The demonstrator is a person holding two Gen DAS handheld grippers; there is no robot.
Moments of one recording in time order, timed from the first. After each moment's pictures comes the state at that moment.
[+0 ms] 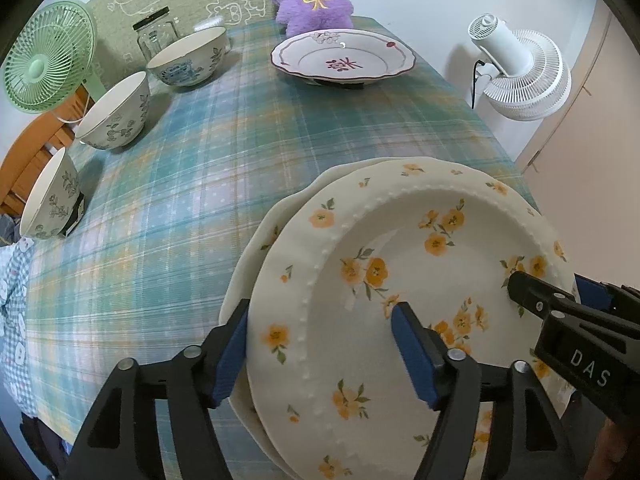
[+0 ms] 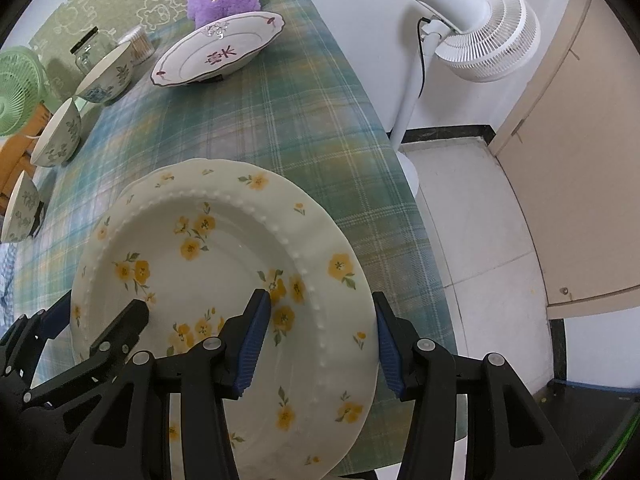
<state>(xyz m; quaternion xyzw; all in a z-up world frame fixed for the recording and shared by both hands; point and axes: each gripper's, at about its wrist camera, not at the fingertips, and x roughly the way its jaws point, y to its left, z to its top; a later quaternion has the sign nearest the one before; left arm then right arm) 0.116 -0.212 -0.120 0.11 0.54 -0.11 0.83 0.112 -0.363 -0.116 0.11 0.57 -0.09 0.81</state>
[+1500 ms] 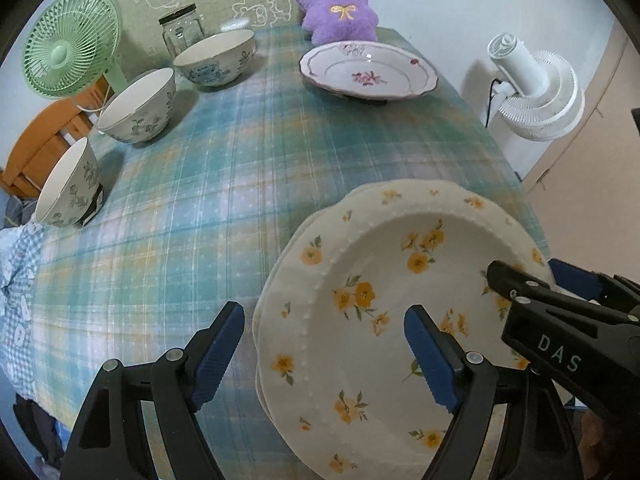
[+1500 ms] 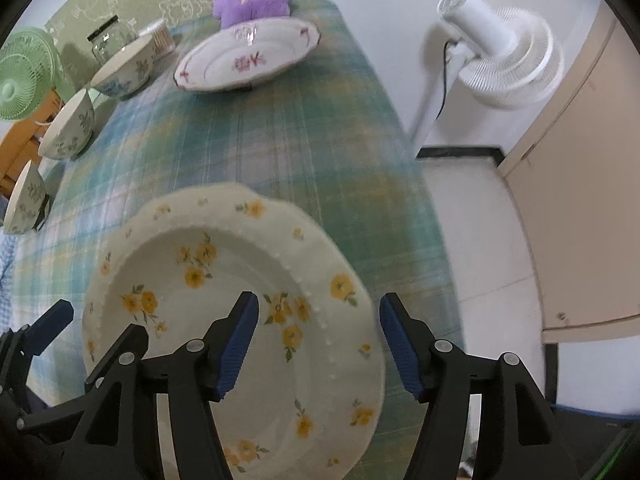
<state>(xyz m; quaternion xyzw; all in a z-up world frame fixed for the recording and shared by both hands) 0.120 -0.197 -0.100 0.08 0.54 -0.09 0.83 0.137 -0.345 -0.101 0.07 0.56 -0.08 0.82</state>
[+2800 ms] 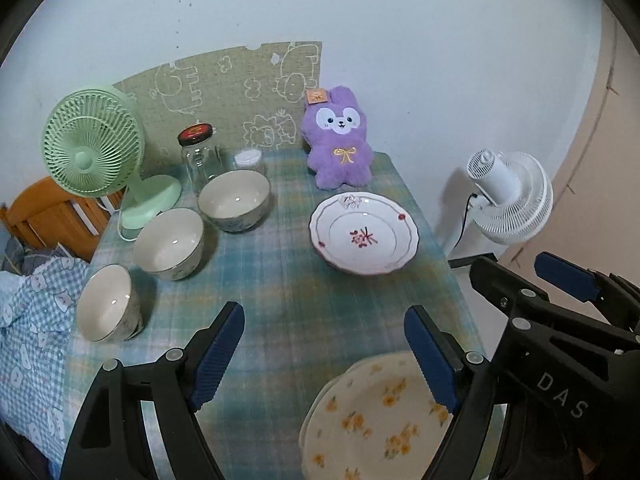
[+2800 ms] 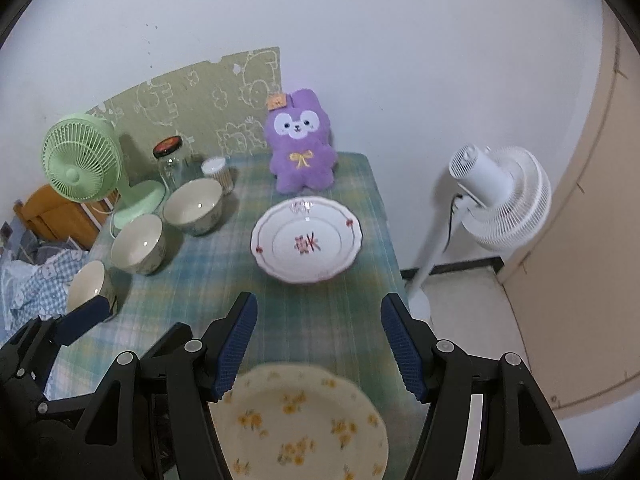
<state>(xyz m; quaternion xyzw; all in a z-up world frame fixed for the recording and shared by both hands) 0.173 -0.182 0.036 0.04 0.41 -0.12 0.91 0.180 -0.312 0.062 0.04 0.41 -0.05 0.91</state>
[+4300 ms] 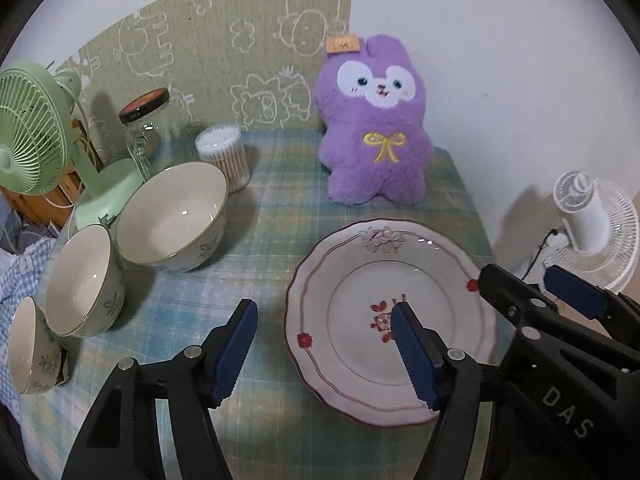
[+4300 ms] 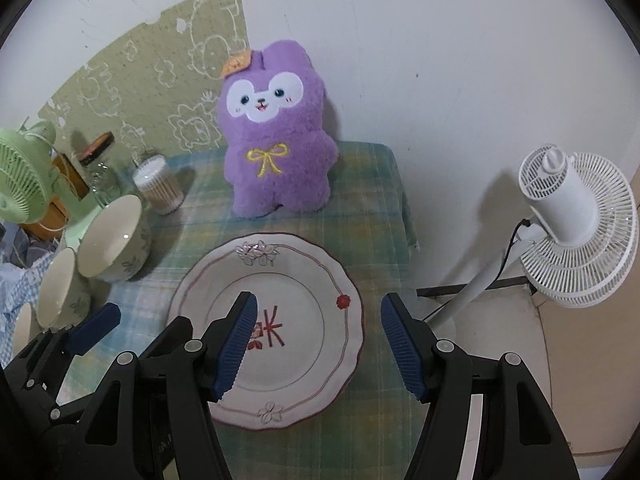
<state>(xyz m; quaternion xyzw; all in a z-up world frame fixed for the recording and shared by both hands) 0.348 -0.249 -0.066 0.02 0.44 -0.03 0.90 0.375 -0.385 -0.048 0.05 0.44 0.00 0.89</state>
